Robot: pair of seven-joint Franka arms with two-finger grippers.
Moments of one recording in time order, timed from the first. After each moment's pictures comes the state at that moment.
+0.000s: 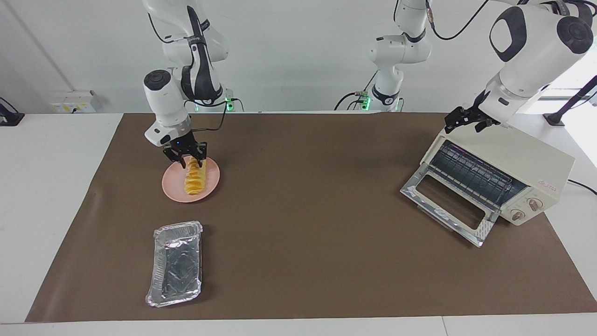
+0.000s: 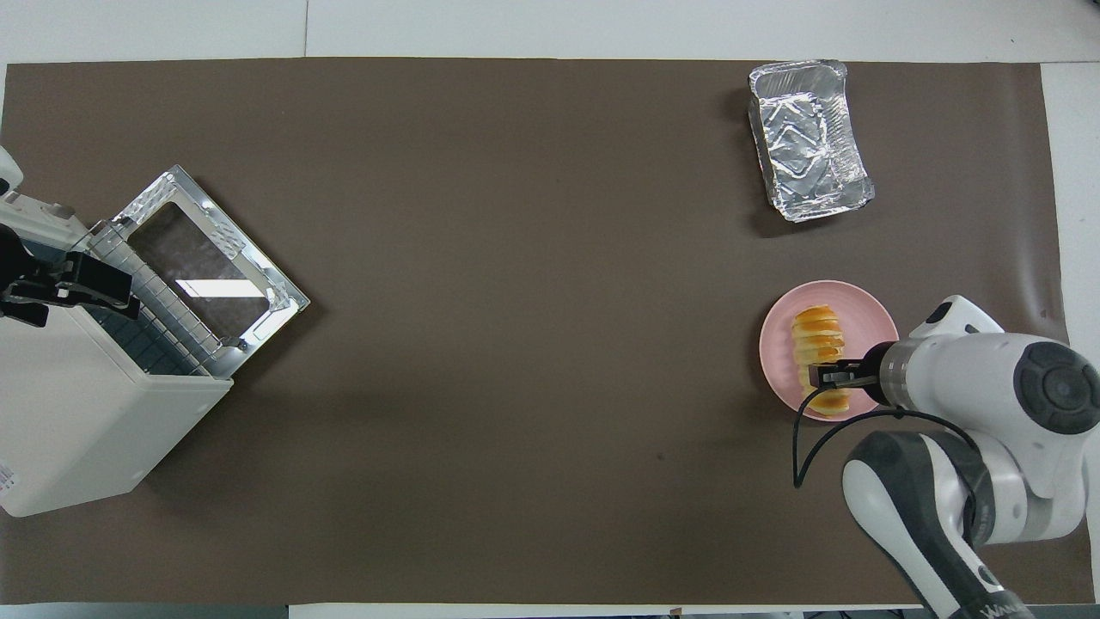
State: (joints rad) left arm -0.05 0.02 0.04 -1.64 -0.02 1.45 0.01; right arm 0.03 -0.19 0.01 -2.47 0.00 2.32 -0.02
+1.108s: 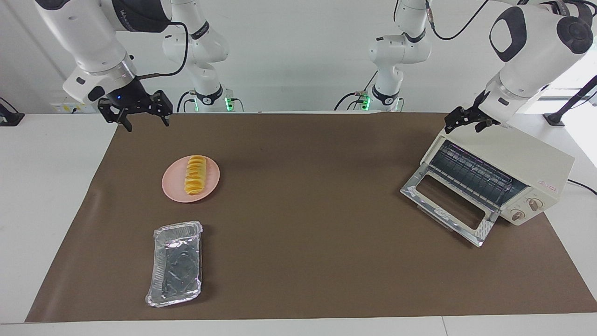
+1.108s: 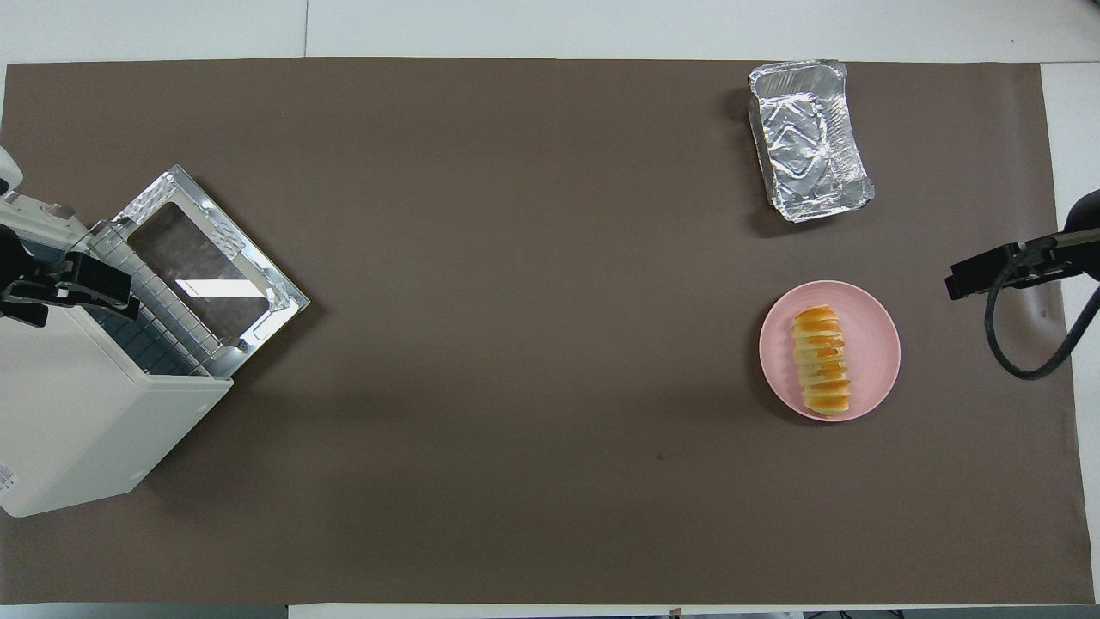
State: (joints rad) left arm -0.05 0.02 0.04 -1.64 -0.02 1.45 0.01; right arm -0.03 -0.01 0.01 -1.60 0.00 1.51 -0.17
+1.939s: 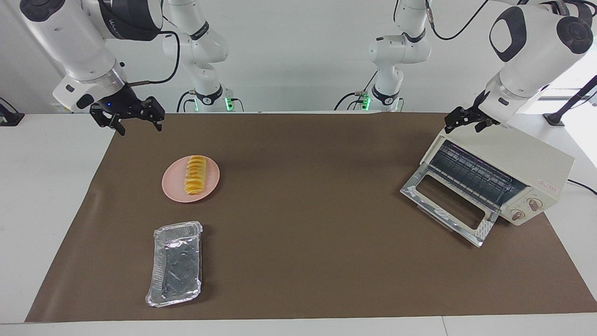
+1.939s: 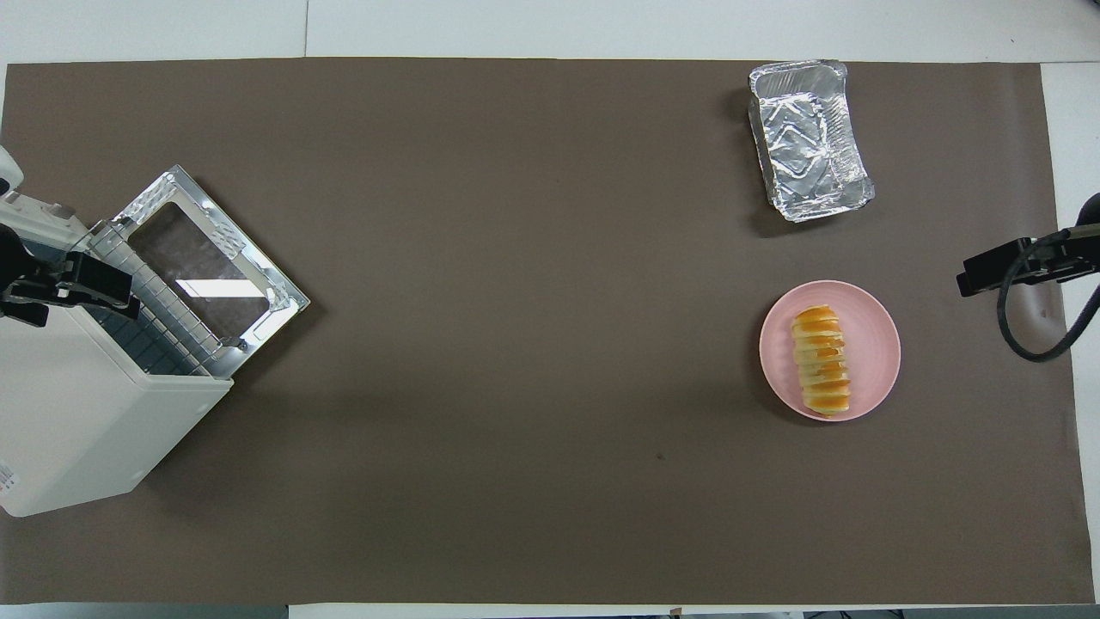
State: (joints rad) left arm -0.05 0.02 0.04 -1.64 -0.02 1.45 0.01; right arm -0.06 0.01 0.01 -1.61 0.00 1.51 -0.17
